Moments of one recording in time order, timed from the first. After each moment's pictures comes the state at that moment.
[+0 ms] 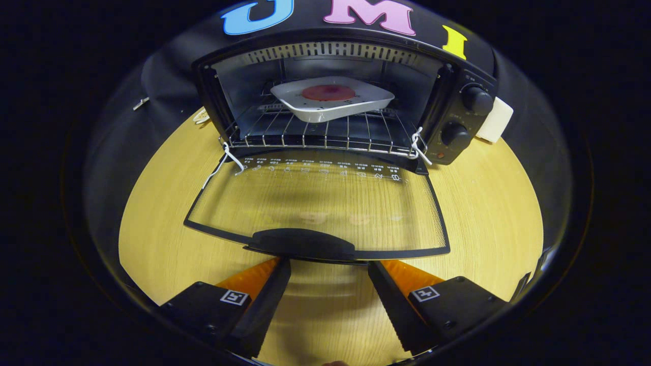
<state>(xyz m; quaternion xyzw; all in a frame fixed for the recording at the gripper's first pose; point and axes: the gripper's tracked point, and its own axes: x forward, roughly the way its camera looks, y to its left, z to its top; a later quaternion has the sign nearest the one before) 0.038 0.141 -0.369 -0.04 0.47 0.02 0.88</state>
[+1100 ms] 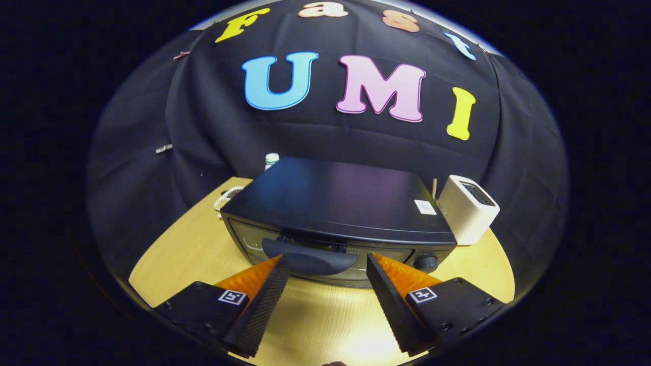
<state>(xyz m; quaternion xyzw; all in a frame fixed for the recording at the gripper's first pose) 0.088 0.143 -0.191 -0.04 0.23 0.06 0.97</state>
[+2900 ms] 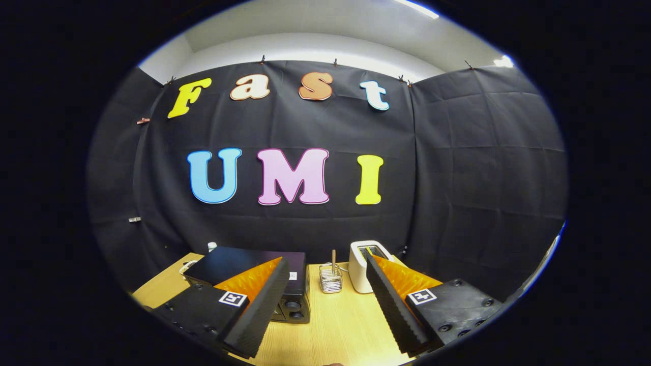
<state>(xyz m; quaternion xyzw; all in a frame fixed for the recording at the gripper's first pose) 0.061 -0.065 -0.022 0.00 0.02 -0.06 1.00</state>
